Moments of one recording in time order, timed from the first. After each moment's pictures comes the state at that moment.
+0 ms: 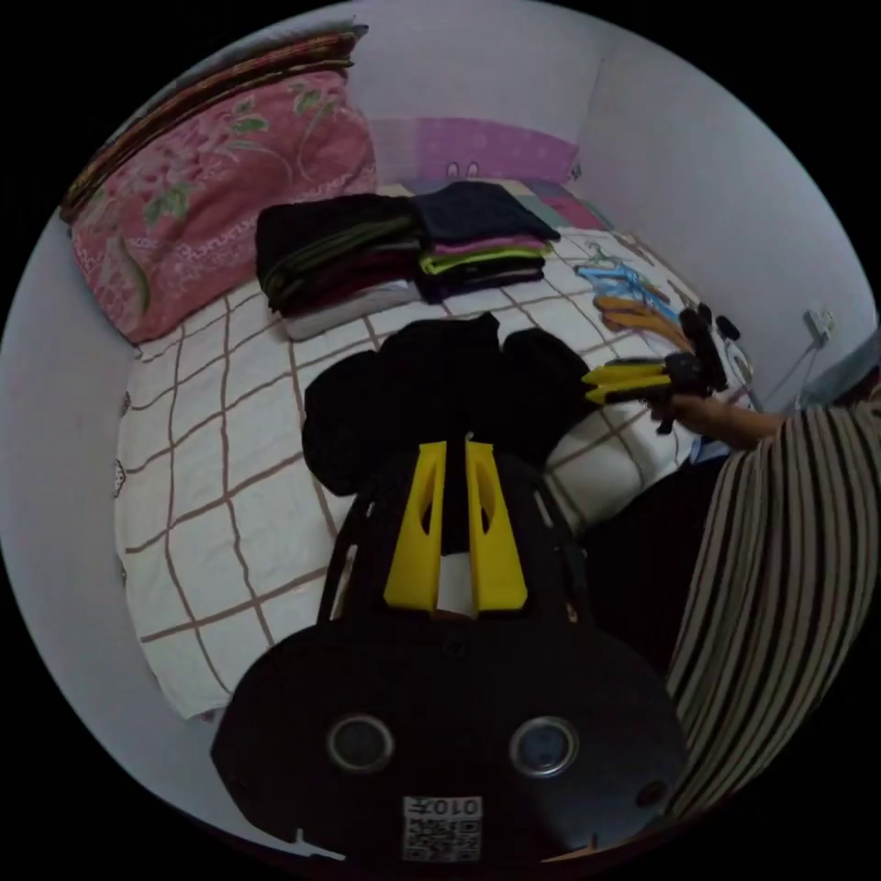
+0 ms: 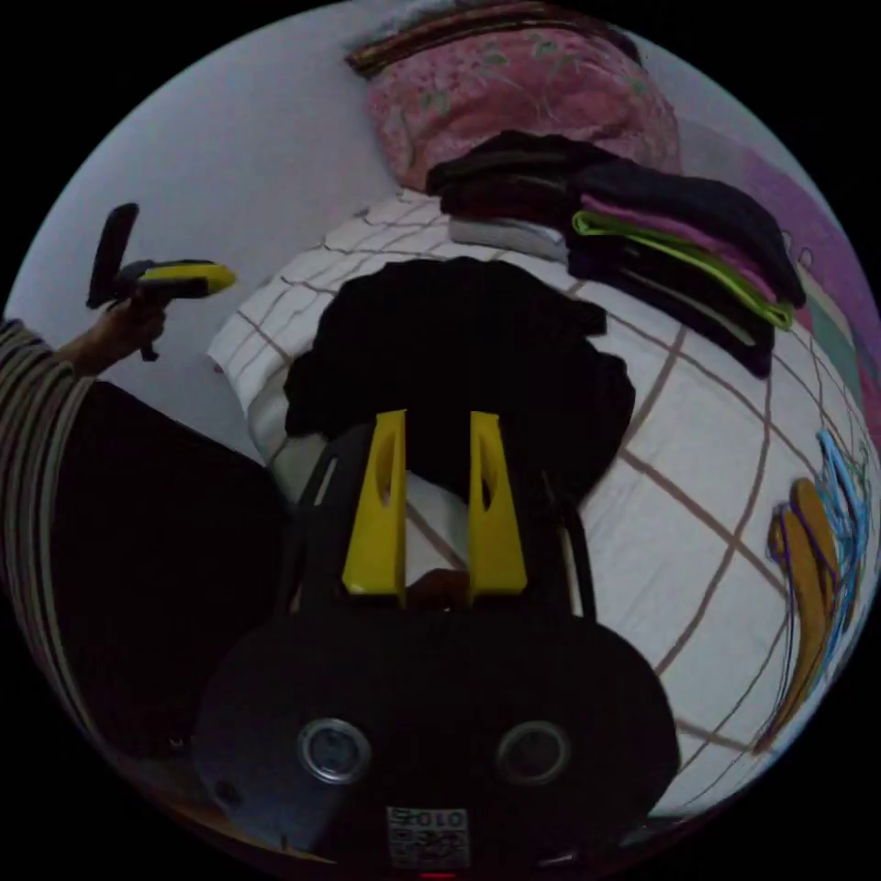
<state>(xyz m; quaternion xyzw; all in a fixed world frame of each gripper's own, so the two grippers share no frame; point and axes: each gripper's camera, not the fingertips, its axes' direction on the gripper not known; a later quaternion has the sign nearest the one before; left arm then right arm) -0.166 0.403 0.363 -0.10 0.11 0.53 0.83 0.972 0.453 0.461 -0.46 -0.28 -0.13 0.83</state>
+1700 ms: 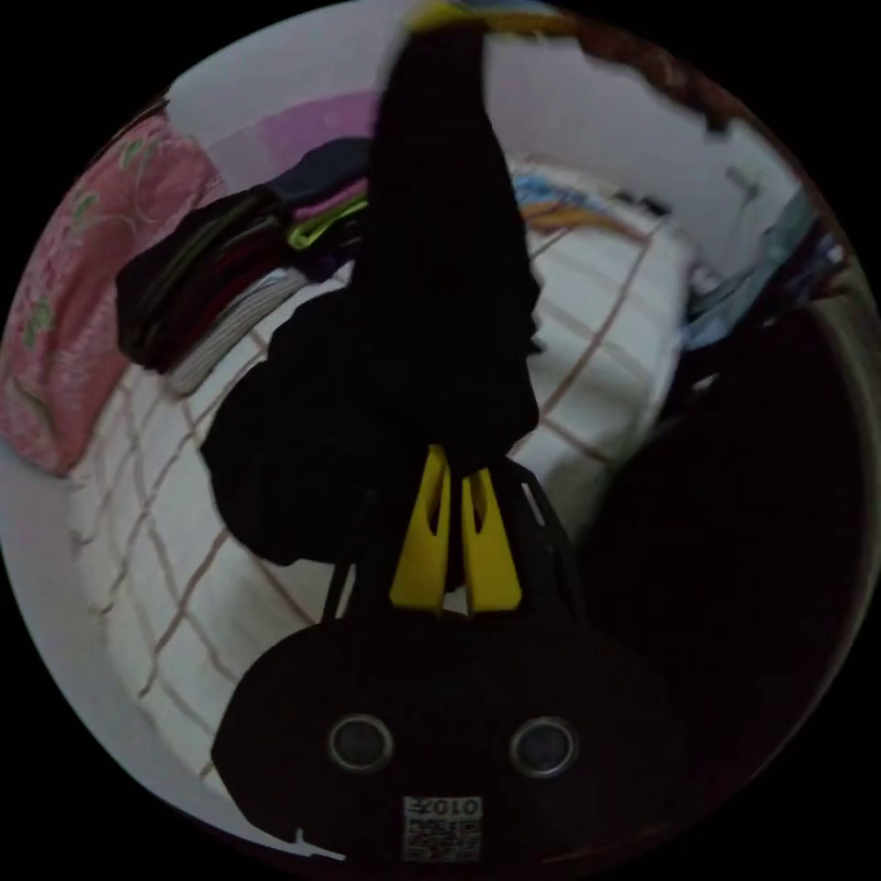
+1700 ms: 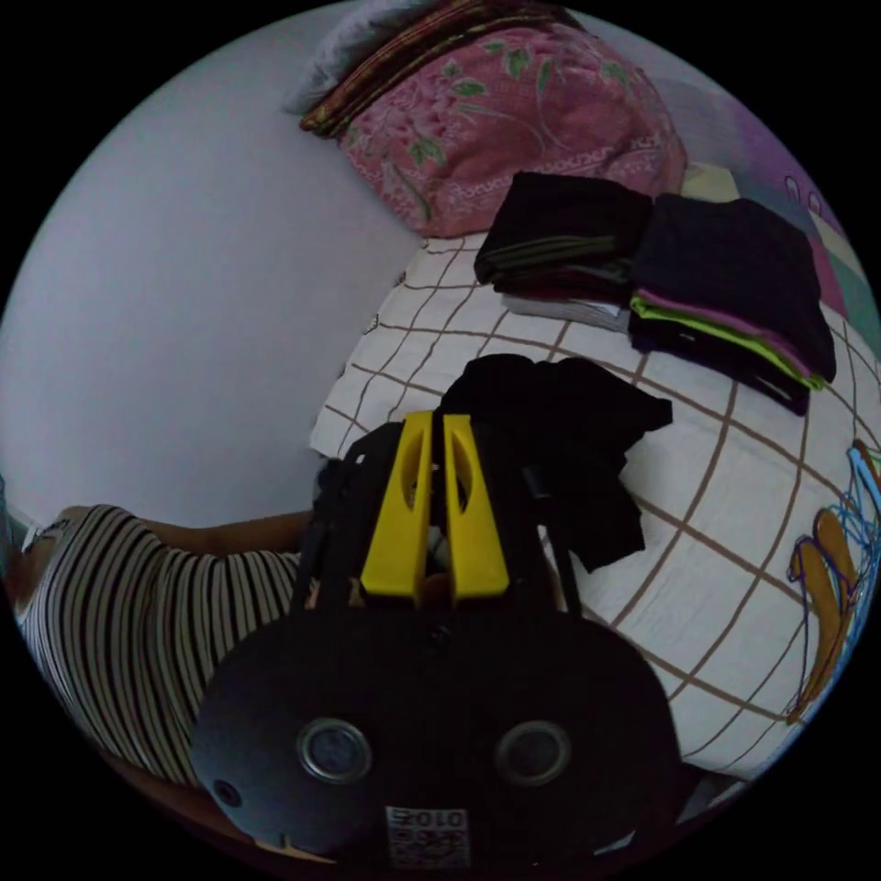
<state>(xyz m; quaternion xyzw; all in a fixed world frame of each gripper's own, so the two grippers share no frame) -0.132 0.318 0.496 -0.14 0.22 0.65 0.71 0.728 0.296 0.584 -0.51 -0.35 0.02 0.78</state>
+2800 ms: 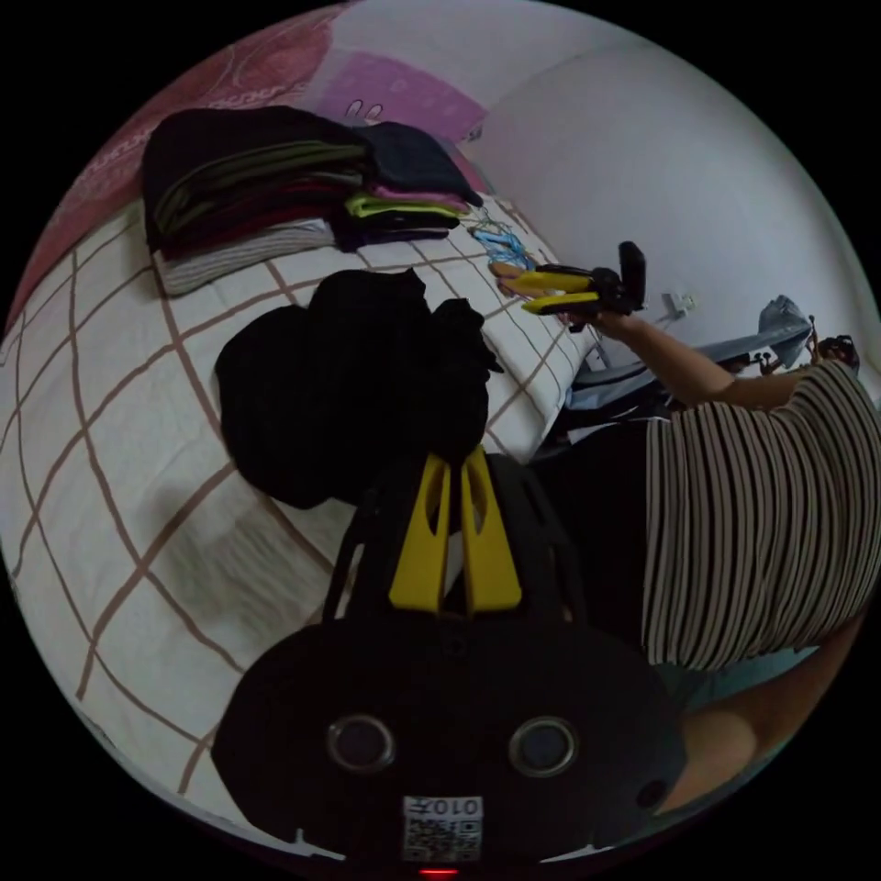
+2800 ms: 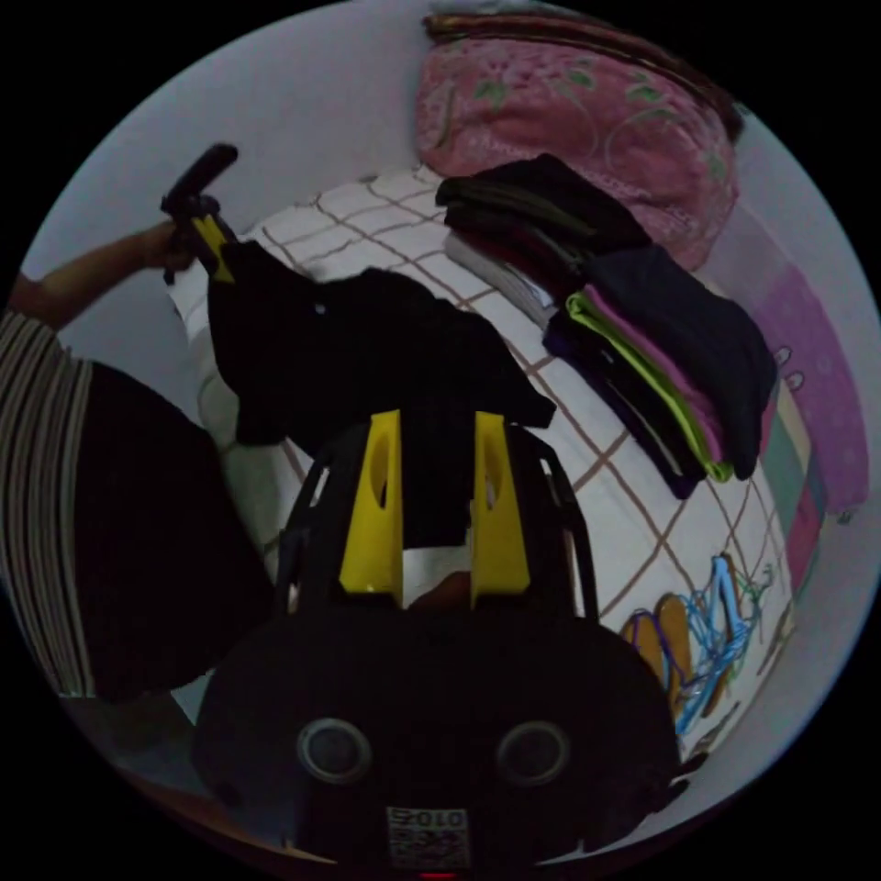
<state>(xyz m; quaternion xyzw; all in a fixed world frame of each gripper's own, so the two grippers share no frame) -0.144 0.096 0.504 -0.31 0.32 0.53 0.72 0.601 0.323 0.660 -0.46 -0.24 -0.31 0.80</state>
